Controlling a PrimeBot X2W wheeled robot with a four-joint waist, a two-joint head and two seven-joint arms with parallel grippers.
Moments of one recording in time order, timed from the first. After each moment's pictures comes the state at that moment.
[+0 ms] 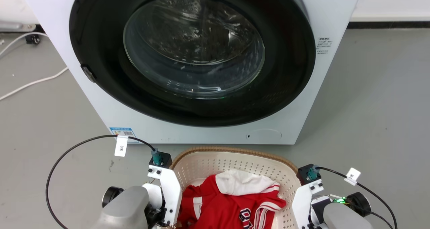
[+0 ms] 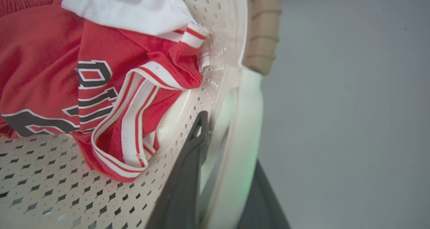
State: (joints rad) left arm -0.67 0.18 -0.99 1.12 -0.92 -0.12 0.38; right arm -0.55 -0.06 0.60 1.23 0.35 0.12 0.20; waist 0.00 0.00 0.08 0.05
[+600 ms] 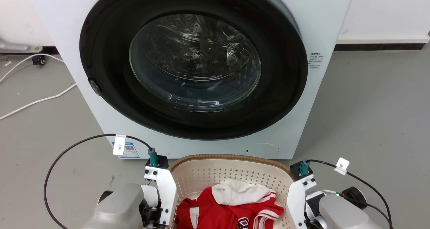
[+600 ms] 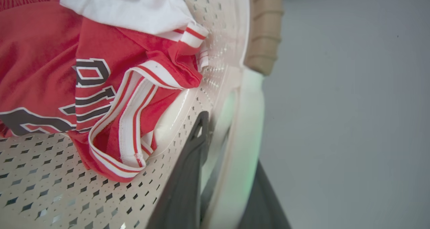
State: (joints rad) left arm -0.69 0.22 -1.08 1.09 -1.06 -0.12 0.54; right arm -0.60 -0.08 0.82 1.20 0.54 0.12 0.36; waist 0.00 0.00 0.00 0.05
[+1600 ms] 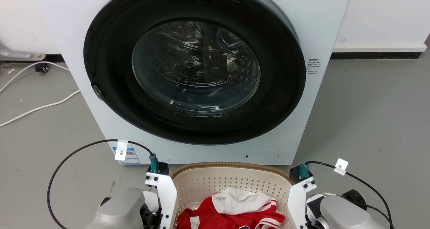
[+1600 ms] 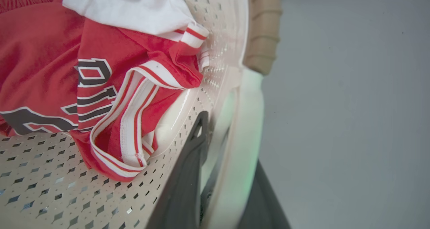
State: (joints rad) left arm -0.69 0.21 -1.18 1.12 -1.17 -0.12 0.57; right arm -0.63 -0.12 1.07 1.20 0.79 0.12 0.39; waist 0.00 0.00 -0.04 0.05
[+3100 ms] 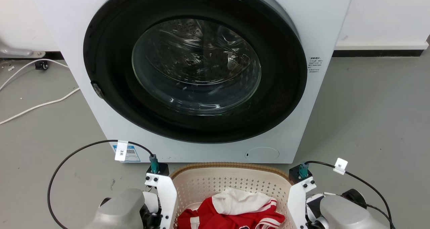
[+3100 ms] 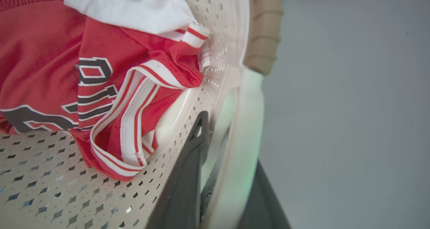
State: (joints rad) left arm -0.71 0.22 -1.25 1.13 -1.23 -0.12 0.55; right arm -0.67 -0.13 1.24 1.21 0.95 0.12 0.37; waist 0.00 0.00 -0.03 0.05
